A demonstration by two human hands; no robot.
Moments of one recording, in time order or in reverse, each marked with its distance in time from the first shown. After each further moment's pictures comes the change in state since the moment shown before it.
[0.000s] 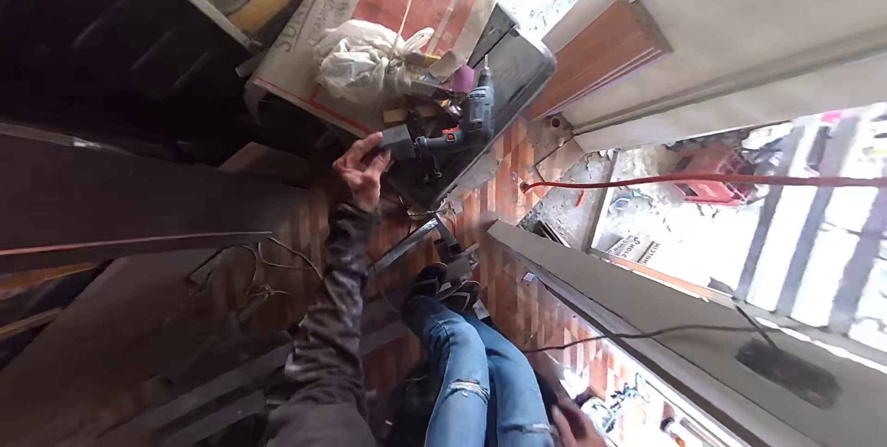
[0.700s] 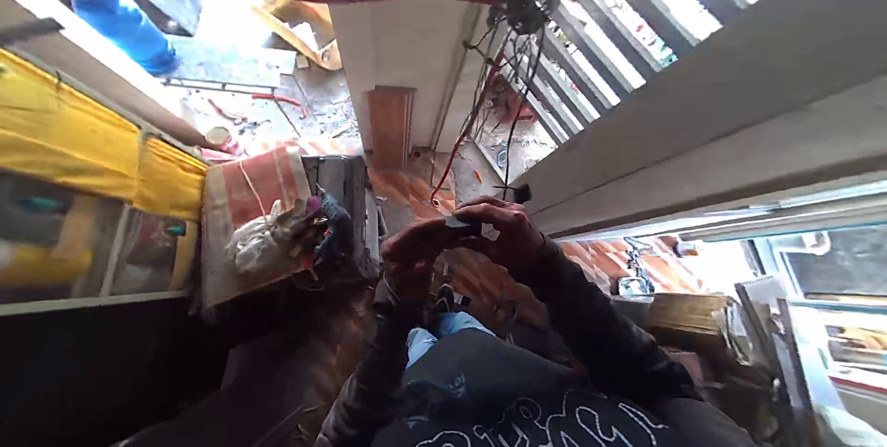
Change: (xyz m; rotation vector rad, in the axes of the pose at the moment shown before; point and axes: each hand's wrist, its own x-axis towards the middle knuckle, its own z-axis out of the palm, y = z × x) left_hand -0.210 0.472 0.226 -0.491 -0.969 0.060; right_hand -0.173 -0.250 -0.300 0.267 0.495 -1.255
